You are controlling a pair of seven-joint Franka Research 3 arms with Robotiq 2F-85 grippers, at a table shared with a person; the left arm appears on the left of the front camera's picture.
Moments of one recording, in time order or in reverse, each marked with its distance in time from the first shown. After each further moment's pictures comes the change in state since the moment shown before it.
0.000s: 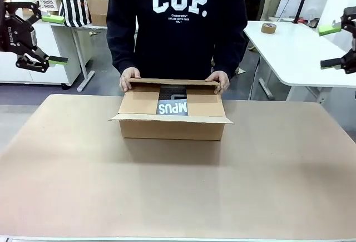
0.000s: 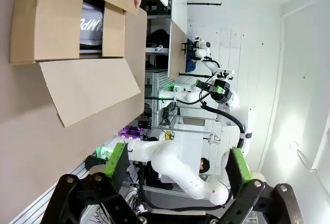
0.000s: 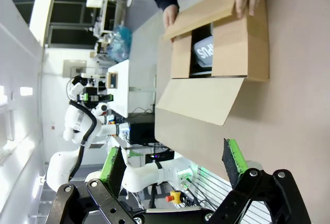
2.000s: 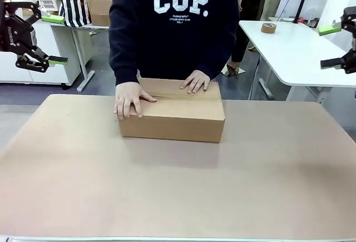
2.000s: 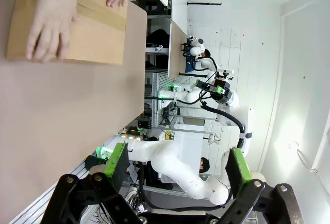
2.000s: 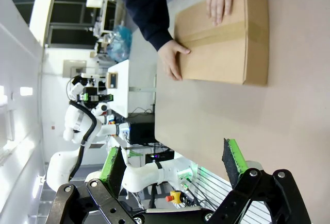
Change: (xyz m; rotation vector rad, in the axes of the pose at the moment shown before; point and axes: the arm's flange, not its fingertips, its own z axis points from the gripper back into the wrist) left arm 0.000 0.000 0.000 0.000 0.000 0.000; right arm 0.000 0.000 0.000 0.000 0.000 0.000
